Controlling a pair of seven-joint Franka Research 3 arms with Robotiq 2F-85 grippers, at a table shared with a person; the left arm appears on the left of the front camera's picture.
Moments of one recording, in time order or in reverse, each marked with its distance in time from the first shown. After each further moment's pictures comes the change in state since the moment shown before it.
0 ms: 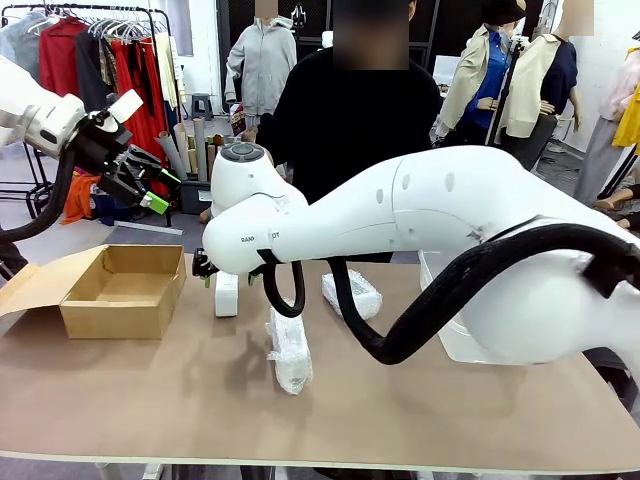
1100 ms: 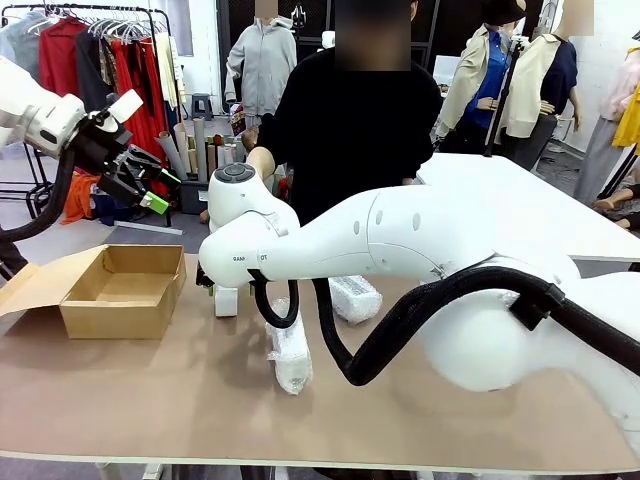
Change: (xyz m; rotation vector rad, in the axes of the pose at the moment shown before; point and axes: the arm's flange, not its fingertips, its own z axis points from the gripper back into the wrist) left arm 0.000 0.000 0.000 0.000 0.000 0.000; right arm 0.012 -0.002 -0.049 -0.047 0.002 -0.061
